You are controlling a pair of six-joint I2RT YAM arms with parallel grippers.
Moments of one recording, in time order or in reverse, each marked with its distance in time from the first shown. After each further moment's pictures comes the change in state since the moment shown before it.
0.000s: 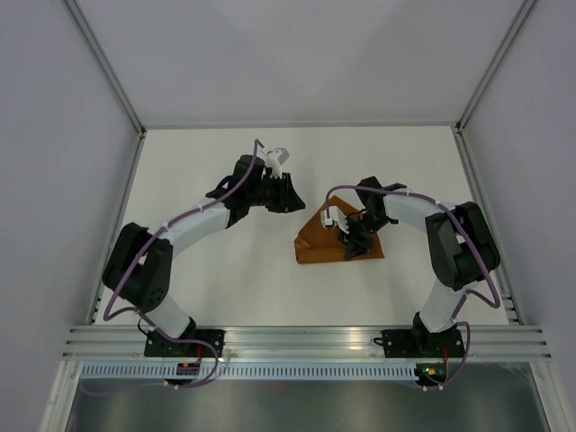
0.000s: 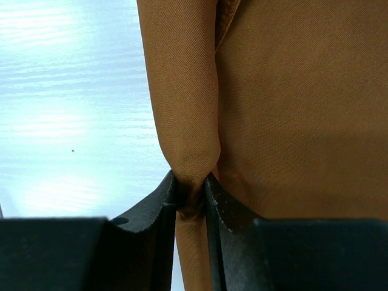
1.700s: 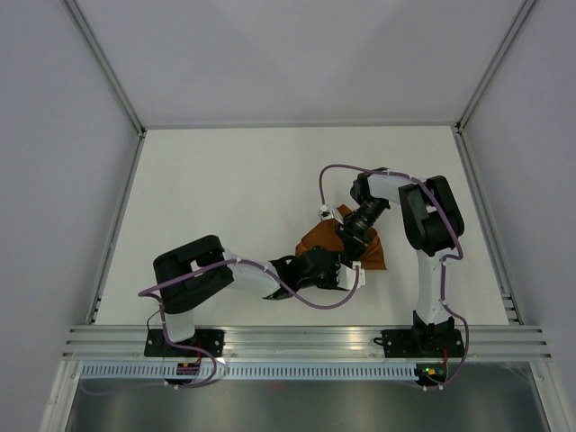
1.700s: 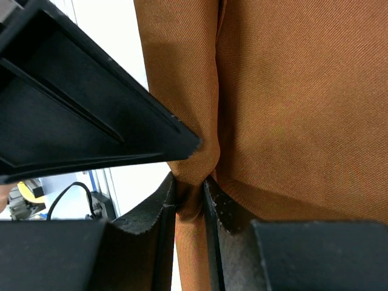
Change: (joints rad) left arm -0.642 0.160 -0.323 0.565 -0.529 1.030; right arm -0.045 0.382 0.344 -0.495 -0.129 0.029
